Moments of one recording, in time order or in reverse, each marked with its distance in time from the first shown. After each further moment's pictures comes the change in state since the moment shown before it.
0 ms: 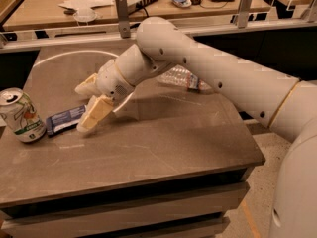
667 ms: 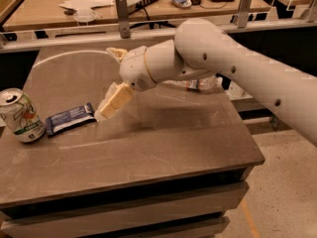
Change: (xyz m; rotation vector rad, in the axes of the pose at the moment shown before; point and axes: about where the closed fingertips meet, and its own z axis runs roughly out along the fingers) arm -0.014 -0.016 -0.078 0.367 -0.101 -0.040
